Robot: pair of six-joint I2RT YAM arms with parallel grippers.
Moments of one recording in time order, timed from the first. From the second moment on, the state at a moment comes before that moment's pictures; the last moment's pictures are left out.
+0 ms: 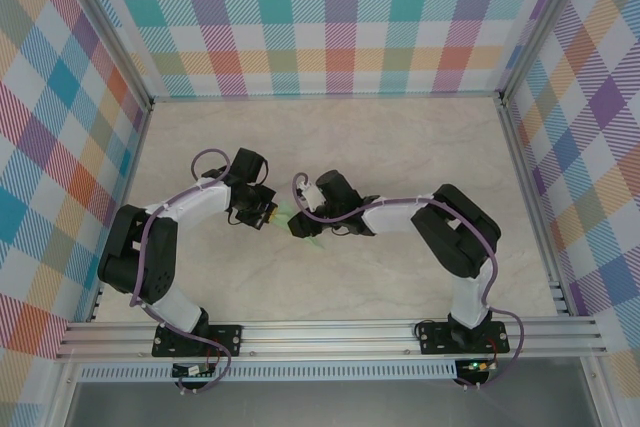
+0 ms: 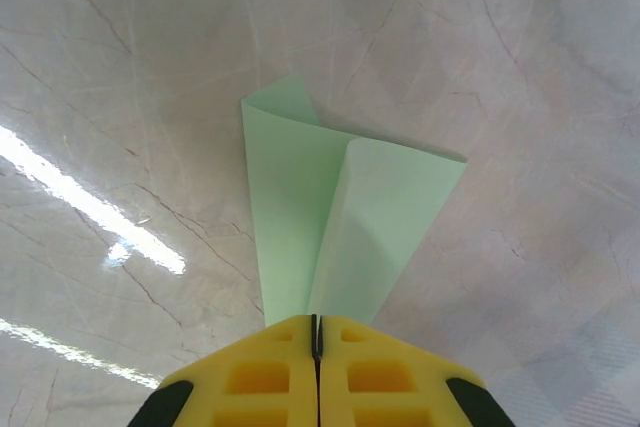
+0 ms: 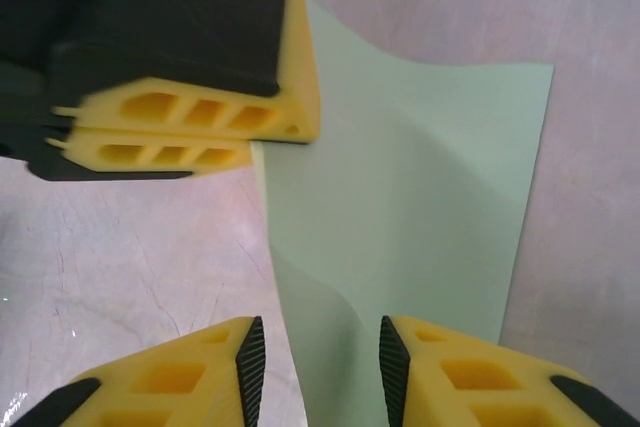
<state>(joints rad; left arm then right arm) -0.35 1.61 0.98 -0.59 0.21 -1.41 0.82 1.90 1.01 0.18 -0.47 0.29</state>
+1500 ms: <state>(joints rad) -0.35 1.63 0.99 -0.61 0.22 -1.44 0.98 1.87 0.87 0.39 -0.14 0.01</state>
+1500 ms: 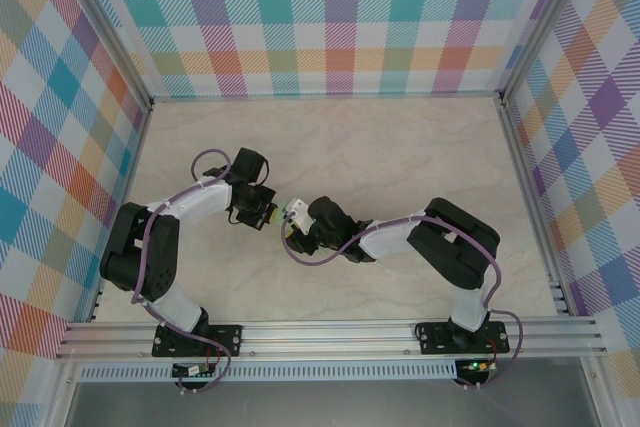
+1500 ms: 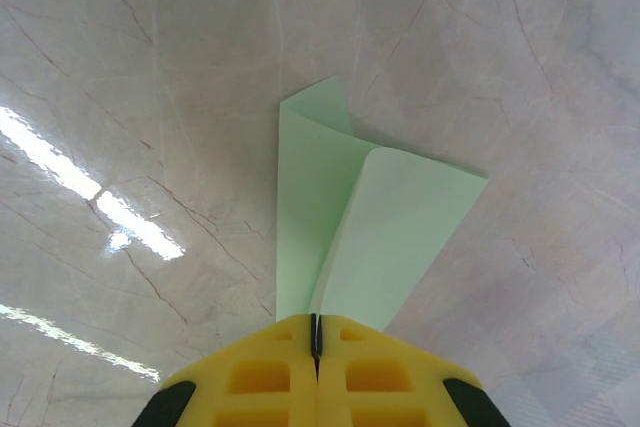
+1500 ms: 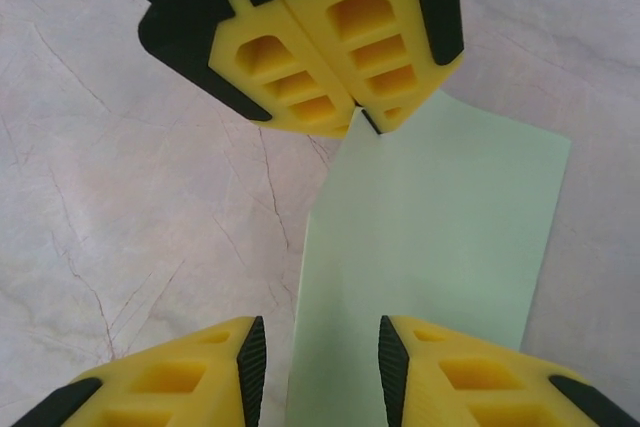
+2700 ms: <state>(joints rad) -0.29 1.53 1.04 -0.67 0.17 -1.27 0.89 1.95 0.95 0.36 -0.35 0.23</state>
